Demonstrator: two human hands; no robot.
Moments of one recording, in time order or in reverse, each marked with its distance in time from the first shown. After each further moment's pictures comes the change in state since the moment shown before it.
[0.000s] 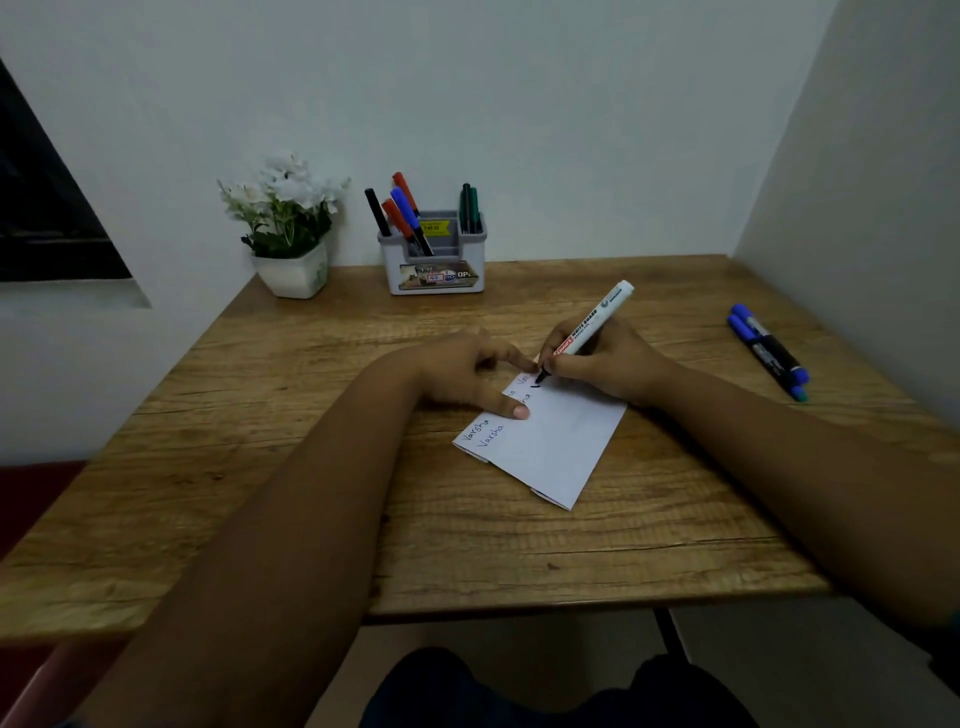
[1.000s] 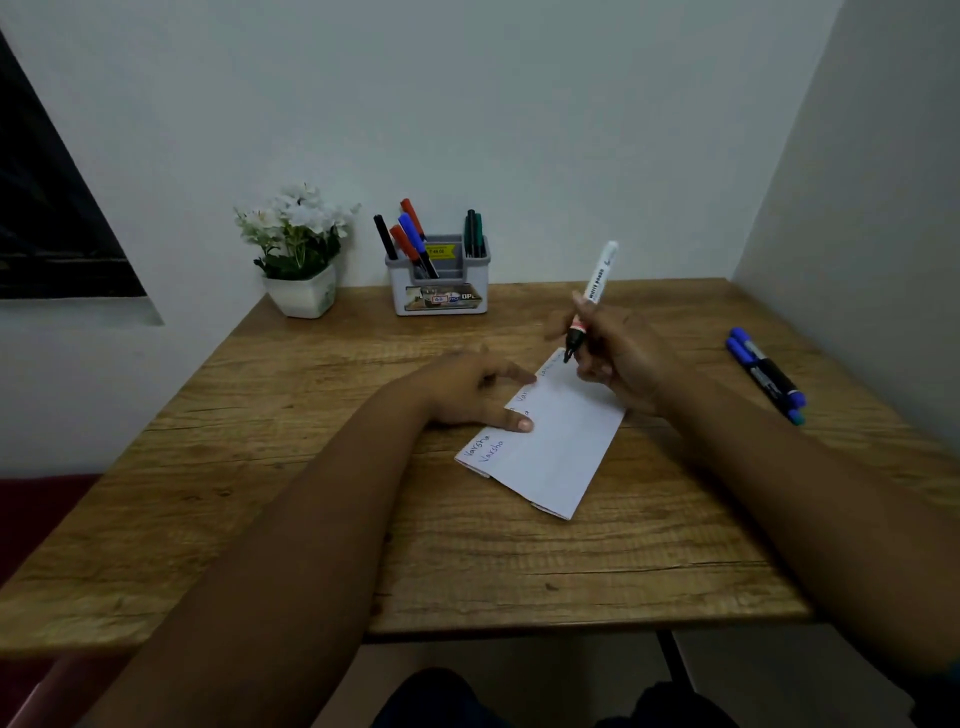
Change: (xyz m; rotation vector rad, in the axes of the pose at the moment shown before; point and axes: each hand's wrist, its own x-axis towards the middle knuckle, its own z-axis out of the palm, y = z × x) left_hand 0.008 -0.008 0.007 0.026 0.142 0.073; right_hand 0.006 -0.018 -0.011 0.588 0.097 0.142
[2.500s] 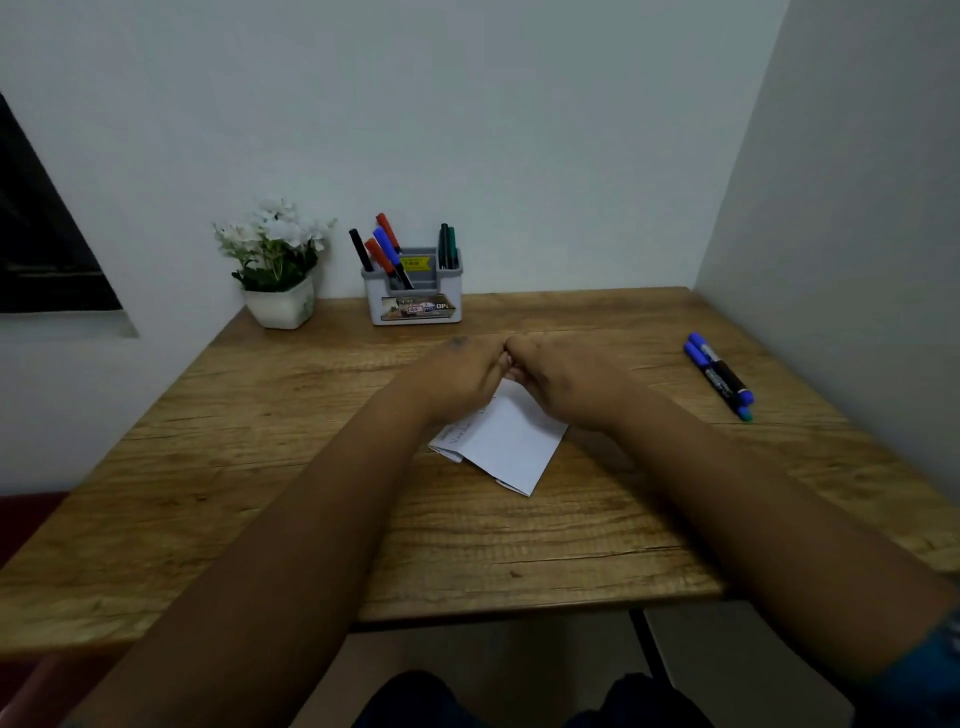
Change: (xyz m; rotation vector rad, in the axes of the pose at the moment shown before) left_hand -0.005 0.040 0.002 0.145 0.354 0.215; right_hand -0.019 -0.007 0.015 -1.367 -0.101 -0.513
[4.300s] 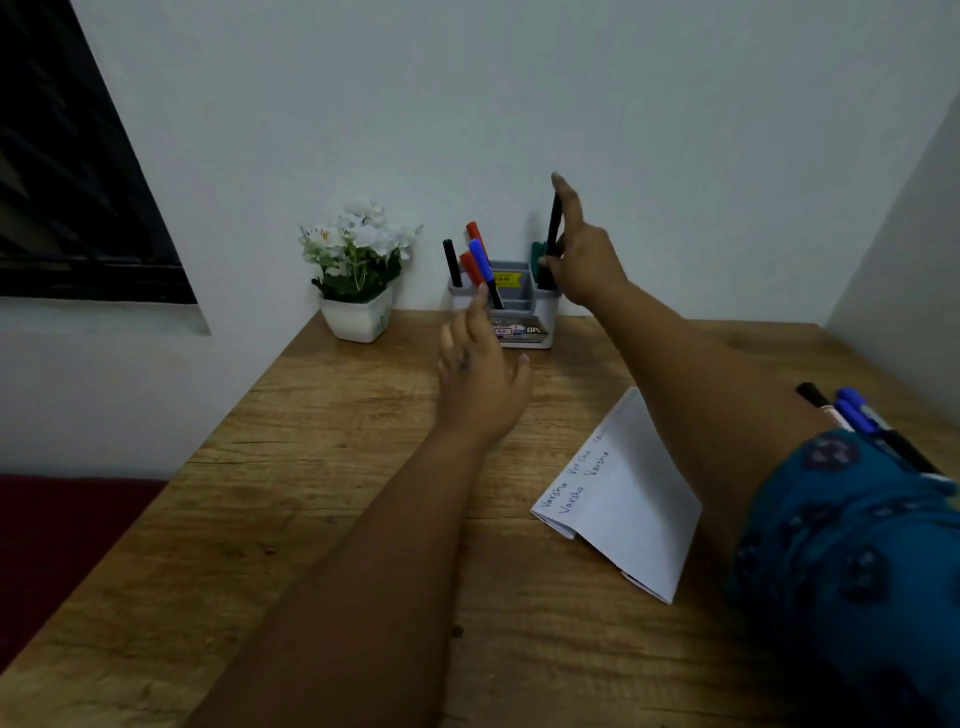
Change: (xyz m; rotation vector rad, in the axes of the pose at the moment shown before) left_hand 0.005 -0.078 0.011 -0.115 0.629 -0.460; right_hand 0.223 0.050 0.041 0.354 0.284 0.386
